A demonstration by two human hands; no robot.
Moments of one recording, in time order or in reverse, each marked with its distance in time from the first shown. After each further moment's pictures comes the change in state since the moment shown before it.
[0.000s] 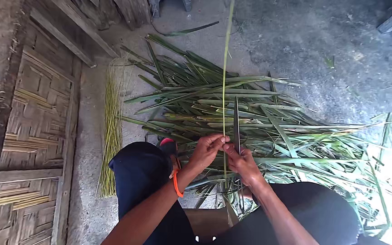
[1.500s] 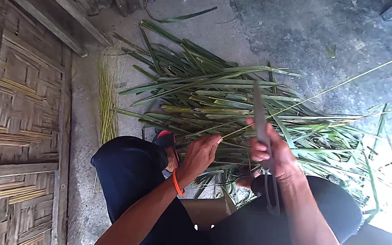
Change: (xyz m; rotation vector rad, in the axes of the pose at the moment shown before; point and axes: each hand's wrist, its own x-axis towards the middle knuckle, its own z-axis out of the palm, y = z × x) left_hand -0.026 -0.035 -0.001 0.772 0.165 0.549; right_hand -0.008 -0.018 -0.064 0.504 -0.216 0.143
